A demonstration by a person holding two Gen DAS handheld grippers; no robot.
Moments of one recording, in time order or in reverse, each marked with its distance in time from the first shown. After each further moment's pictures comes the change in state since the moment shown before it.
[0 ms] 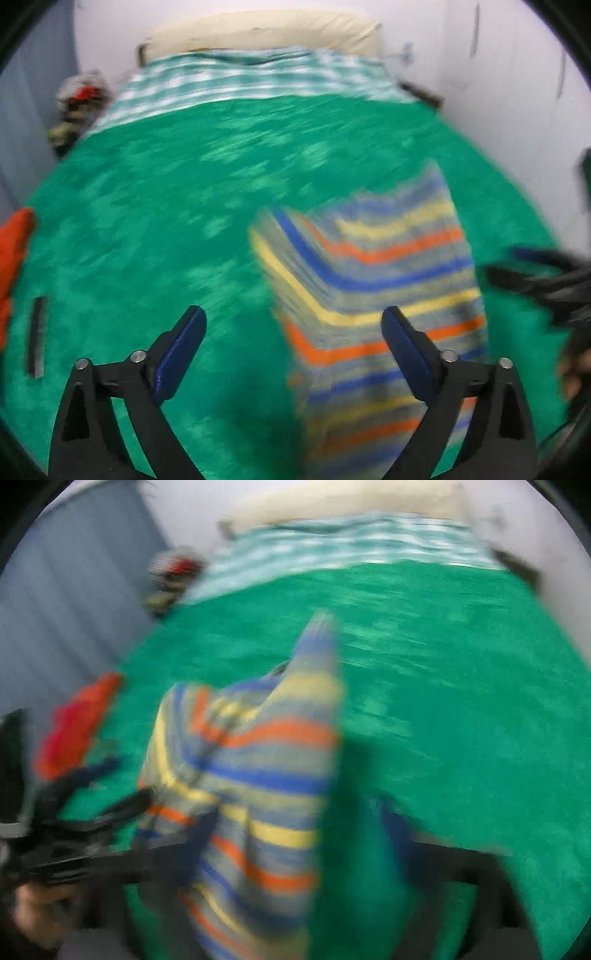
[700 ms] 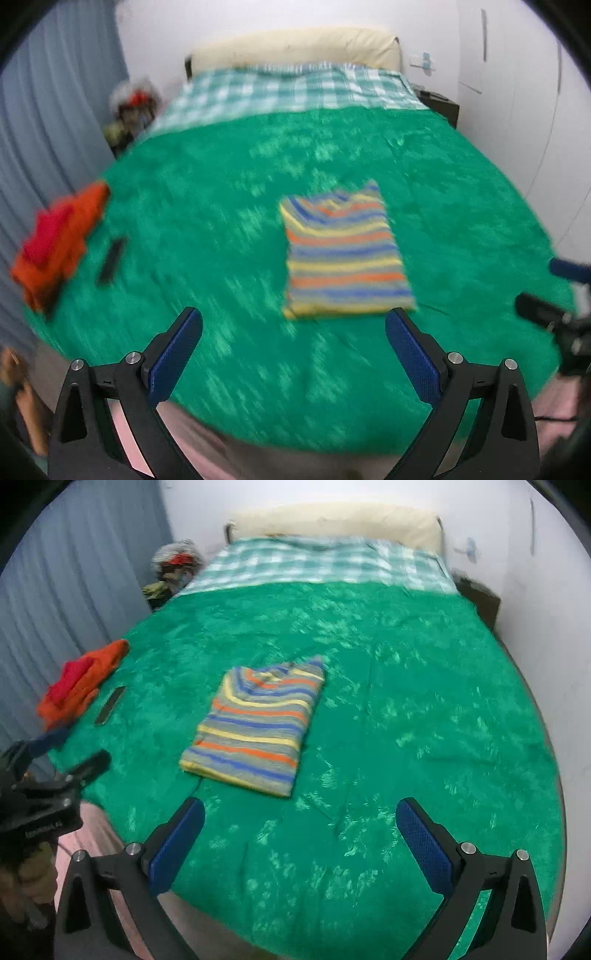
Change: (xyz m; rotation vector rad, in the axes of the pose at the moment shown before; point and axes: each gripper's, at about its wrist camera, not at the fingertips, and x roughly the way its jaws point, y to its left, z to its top) left arm -0.184 -0.058 -0.094 -0.086 -0.016 0.106; right arm -0.194 0.025 -0.148 -0.112 -0.052 -0.076
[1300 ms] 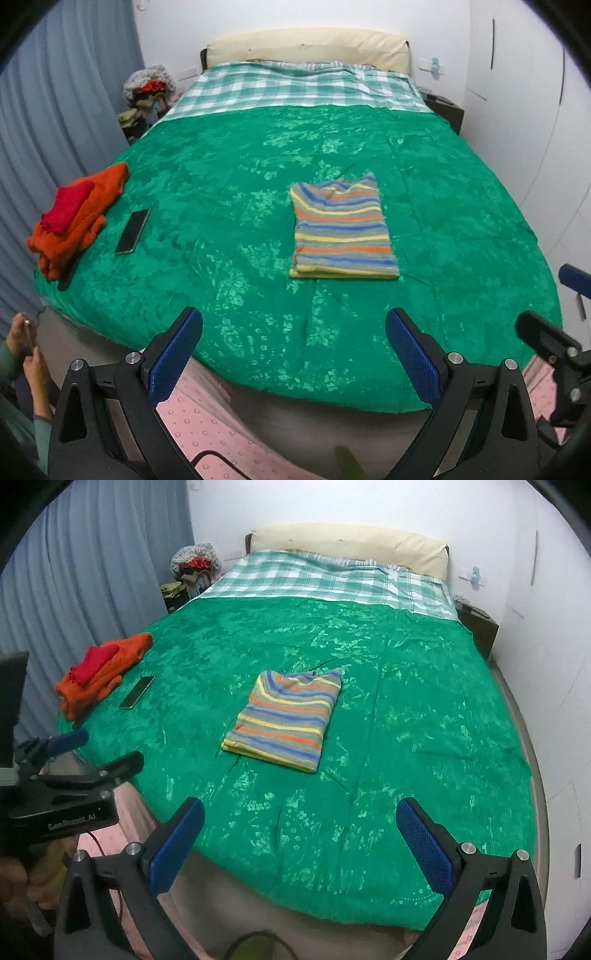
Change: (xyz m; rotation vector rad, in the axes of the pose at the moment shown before) left arm -0.067 0.000 -0.038 -0.025 -0.001 0.032; right arm -0.086 0.052 -0.038 -0.059 -0.038 -0.037
